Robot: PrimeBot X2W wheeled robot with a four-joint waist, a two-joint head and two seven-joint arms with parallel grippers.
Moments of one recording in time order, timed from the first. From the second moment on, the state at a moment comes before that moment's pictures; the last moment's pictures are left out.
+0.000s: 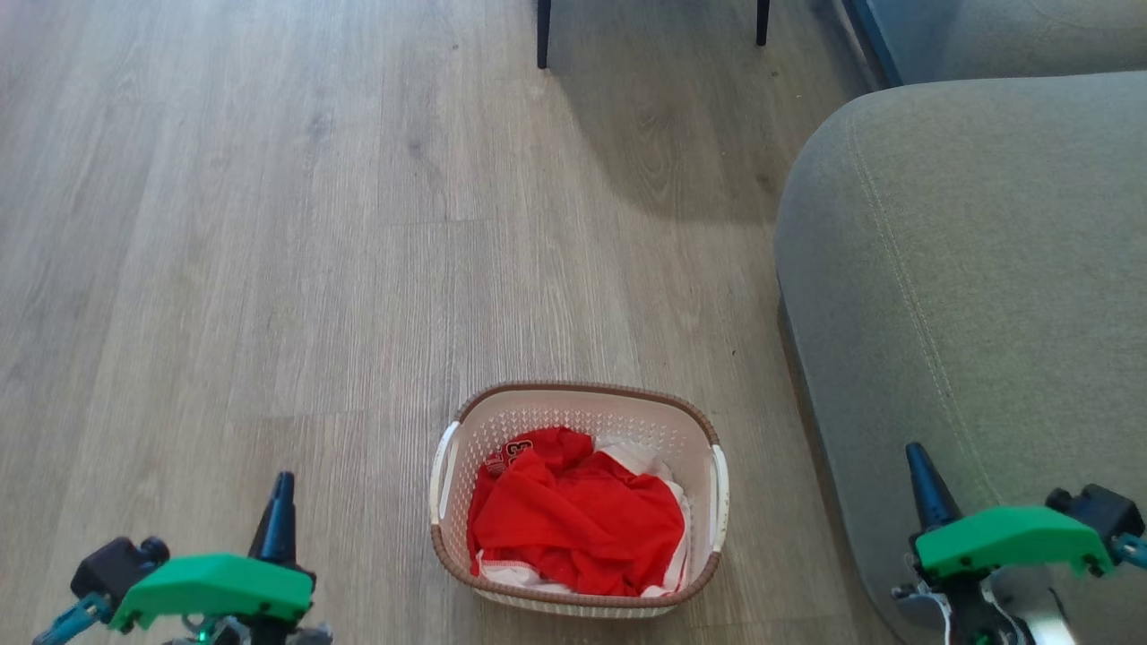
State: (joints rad) left arm 0.07 0.06 -0.03 0.23 -1.05 -0.04 -0.05; right arm -0.01 -0.05 0.01 0.27 1.09 0.13 -0.07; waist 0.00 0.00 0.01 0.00
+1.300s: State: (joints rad) left arm -0.02 0.06 0.03 0.26 -1.49 -0.10 0.05; right arm -0.04 -0.06 -0.07 0.28 1.50 0.13 0.04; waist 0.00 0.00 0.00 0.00
